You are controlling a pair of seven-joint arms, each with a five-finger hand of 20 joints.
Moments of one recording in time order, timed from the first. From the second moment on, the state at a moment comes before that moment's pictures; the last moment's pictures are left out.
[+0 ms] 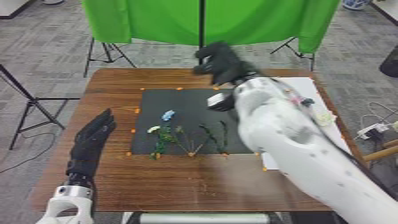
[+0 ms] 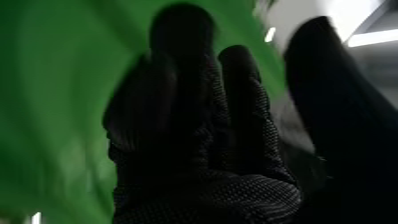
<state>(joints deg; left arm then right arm) 123.7 -70.8 -96.6 -115.8 60.6 3.4 12.4 -63.6 -57.7 49.9 -111.6 -113.5 8.4 30.4</state>
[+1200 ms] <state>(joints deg) 124.7 -71.2 -96.2 -116.0 59.5 6.4 12.9 -86.6 -45.0 72.3 -93.8 -116.0 16.7 46.0</state>
